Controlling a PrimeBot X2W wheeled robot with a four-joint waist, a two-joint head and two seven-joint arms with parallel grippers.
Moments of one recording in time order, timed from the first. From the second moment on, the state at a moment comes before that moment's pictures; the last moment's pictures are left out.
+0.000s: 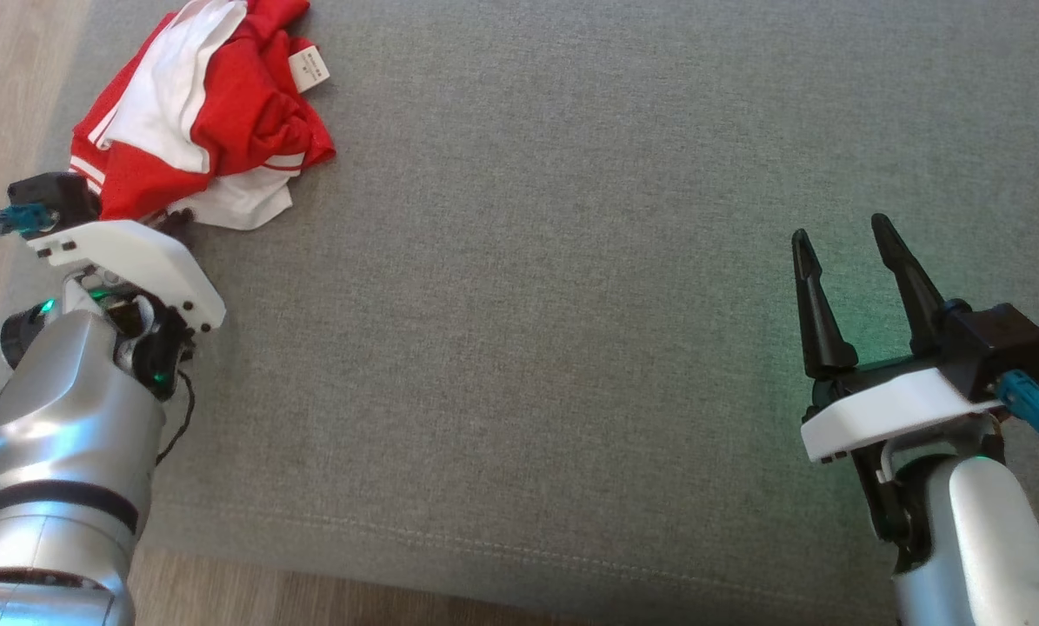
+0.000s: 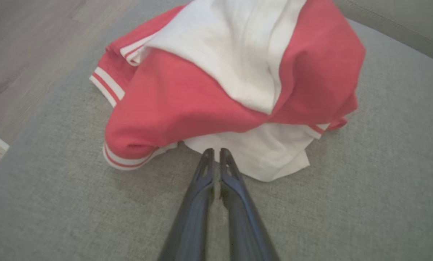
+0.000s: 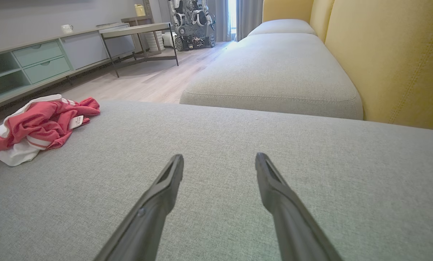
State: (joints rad) left arm -0.85 0.21 -0.27 1.20 -0.57 -0.12 -0.02; right arm -0.14 -0.05 0.06 -0.04 0.05 0.13 0.04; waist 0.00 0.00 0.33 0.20
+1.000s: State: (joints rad) left arm -0.37 0.24 -0.08 0.41 -0.34 0.03 -0.25; right arm -0.07 -0.05 0.03 -0.01 0.10 0.13 0.01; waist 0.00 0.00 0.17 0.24
